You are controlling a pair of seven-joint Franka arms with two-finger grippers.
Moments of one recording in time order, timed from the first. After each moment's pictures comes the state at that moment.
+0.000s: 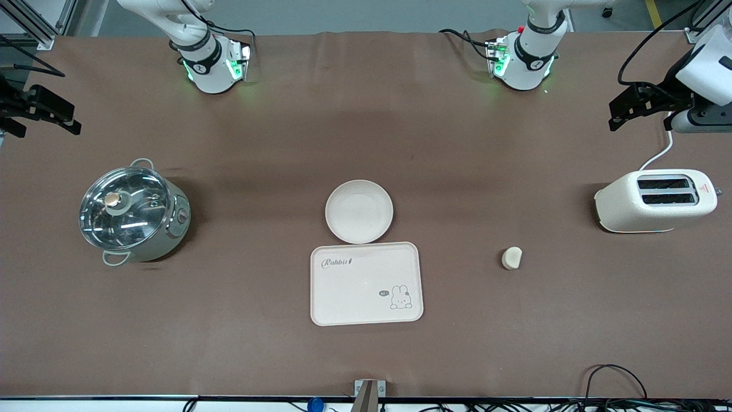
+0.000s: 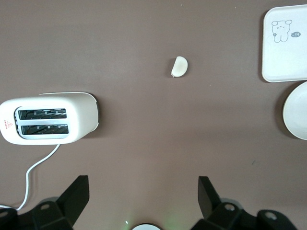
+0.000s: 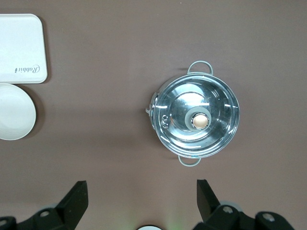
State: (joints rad) left arm 0.02 -0.08 -0.14 -1.57 0.01 1.48 -0.09; right arm -0.03 0.00 0.02 -1.41 0.01 1.38 -0.05
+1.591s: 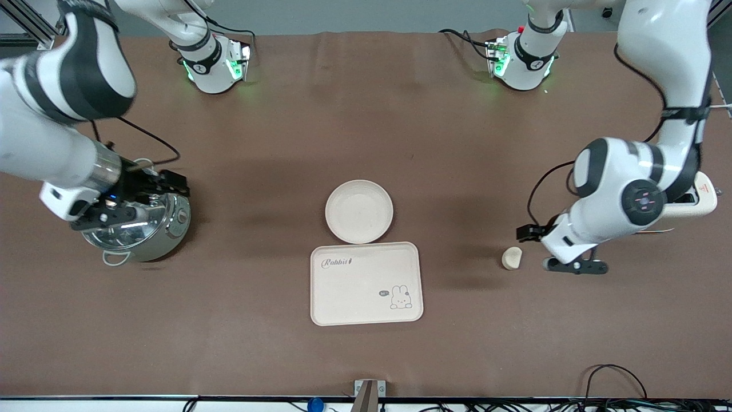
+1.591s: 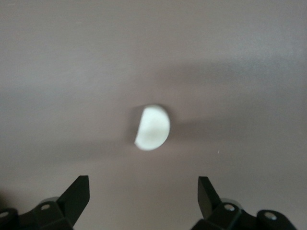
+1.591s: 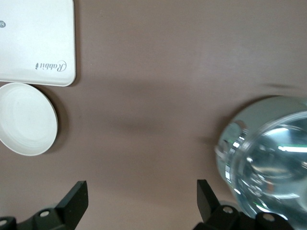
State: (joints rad) left arm -0.05 0.48 -0.16 -1.74 0.05 2.16 -0.10; right arm 0.11 0.18 0.03 -1.75 0.17 1.84 -0.04
